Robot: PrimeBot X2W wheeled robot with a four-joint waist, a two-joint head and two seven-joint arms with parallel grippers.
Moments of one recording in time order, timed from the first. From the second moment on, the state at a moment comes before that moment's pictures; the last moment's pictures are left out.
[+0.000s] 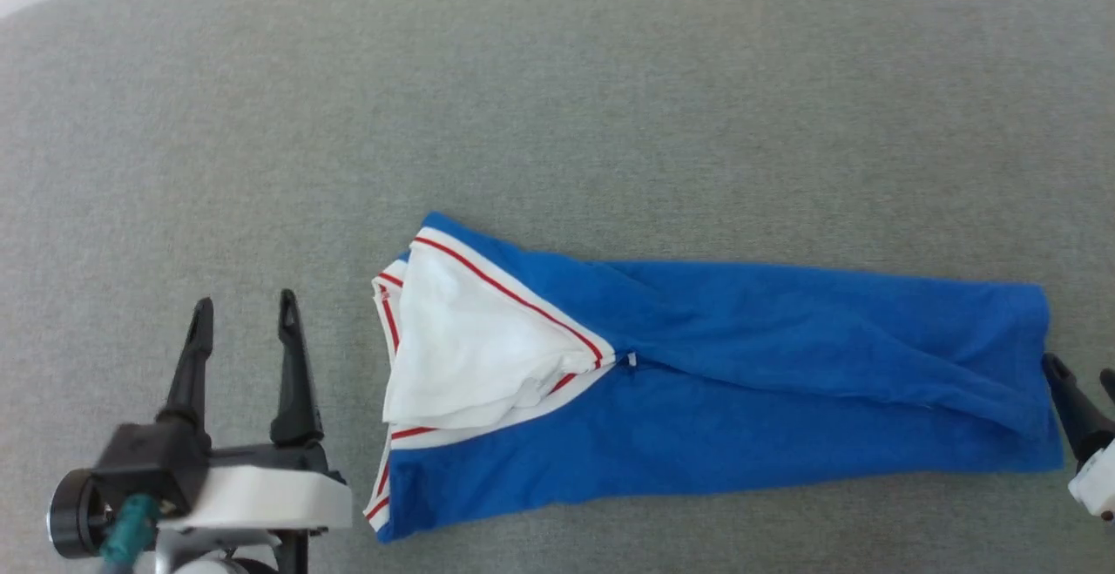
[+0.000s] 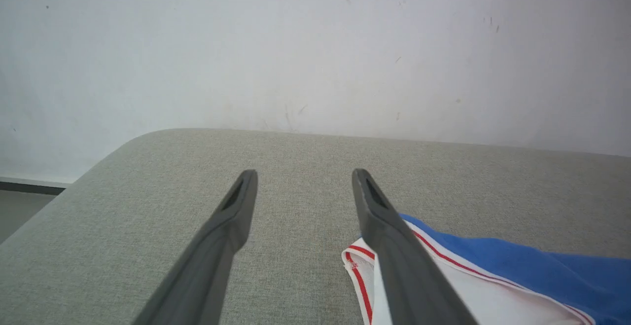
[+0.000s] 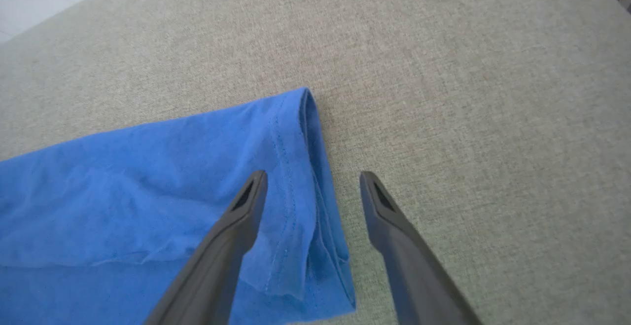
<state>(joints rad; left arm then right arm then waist) -0.02 0.52 -0.37 -0.26 -0.53 0.52 -0.25 -0.02 -0.22 -0.35 0.03 0.49 0.13 0.47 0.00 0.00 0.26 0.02</state>
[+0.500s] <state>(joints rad) -0.03 0.51 -0.43 -0.26 -0.47 0.53 -0.24 -0.07 -0.25 -0.35 0.12 0.48 0.13 0.61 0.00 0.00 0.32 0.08</state>
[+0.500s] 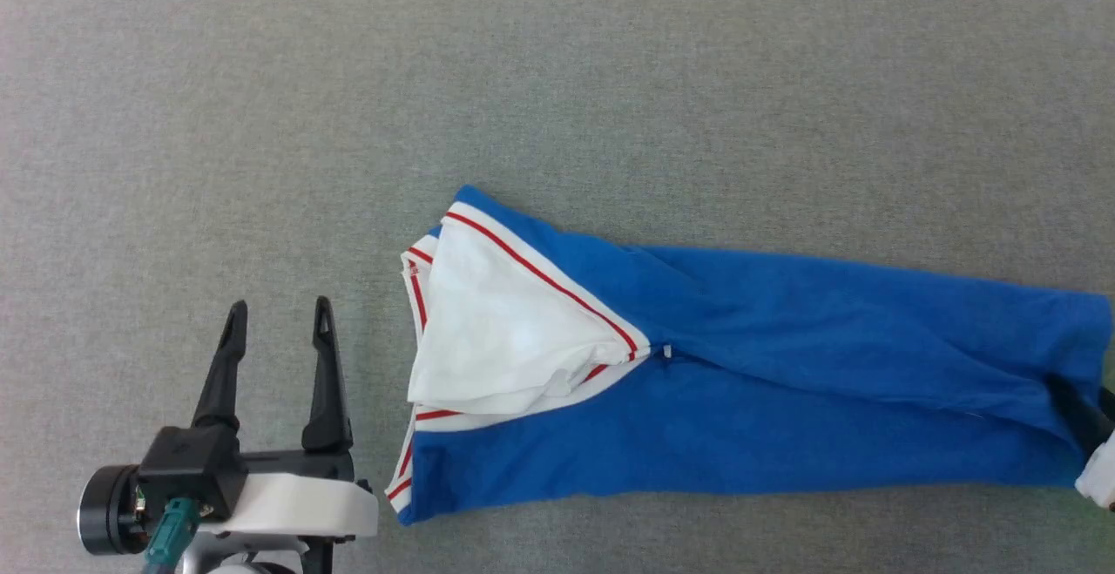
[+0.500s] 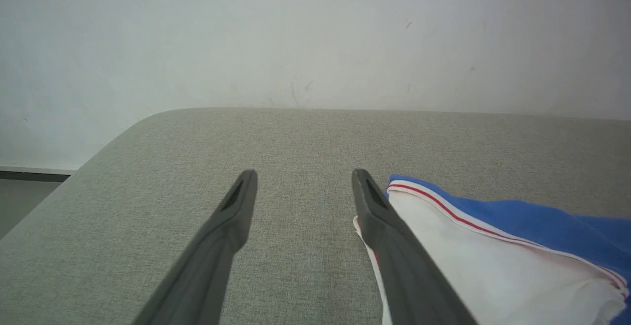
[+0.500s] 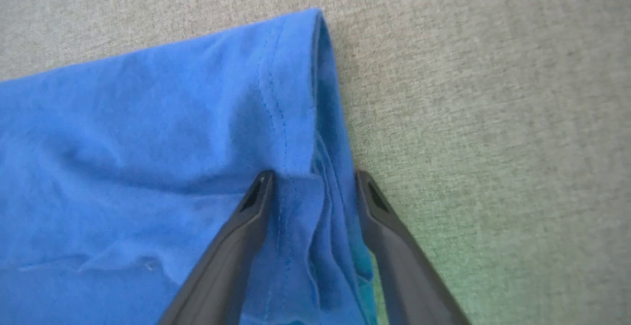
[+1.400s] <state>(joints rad) 0.00 0.49 -0.45 -0.19 -0.49 0.49 -0.25 -0.05 -0.26 -0.37 0.04 0.39 0.13 0.60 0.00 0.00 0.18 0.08</state>
